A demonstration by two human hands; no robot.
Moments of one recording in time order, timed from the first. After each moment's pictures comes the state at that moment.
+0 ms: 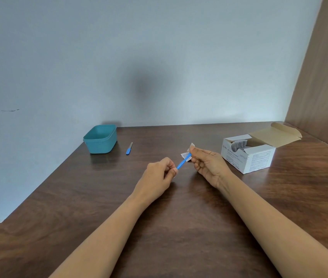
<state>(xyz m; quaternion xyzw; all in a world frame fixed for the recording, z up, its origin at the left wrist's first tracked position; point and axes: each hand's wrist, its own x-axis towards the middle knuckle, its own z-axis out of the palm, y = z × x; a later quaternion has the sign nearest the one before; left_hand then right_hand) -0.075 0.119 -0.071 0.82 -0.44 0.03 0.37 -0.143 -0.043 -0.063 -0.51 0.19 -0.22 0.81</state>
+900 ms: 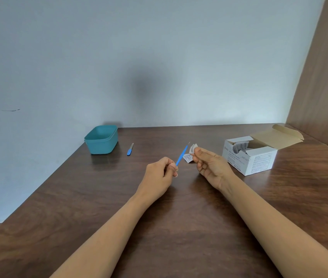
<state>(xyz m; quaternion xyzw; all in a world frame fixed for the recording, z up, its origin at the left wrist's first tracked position) -0.072 0.114 -0.076 0.79 -0.40 0.02 0.46 -0.145 -0.043 -0.062 -0.44 0.19 -0.24 0.84</state>
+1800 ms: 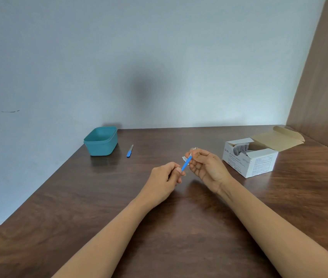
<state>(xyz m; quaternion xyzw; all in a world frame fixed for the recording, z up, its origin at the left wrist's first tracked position) -0.080 0.114 -0.071 0.77 -0.45 -0.02 0.45 -0.150 -0.029 -0.054 -0.52 0.11 -0.22 0.82</state>
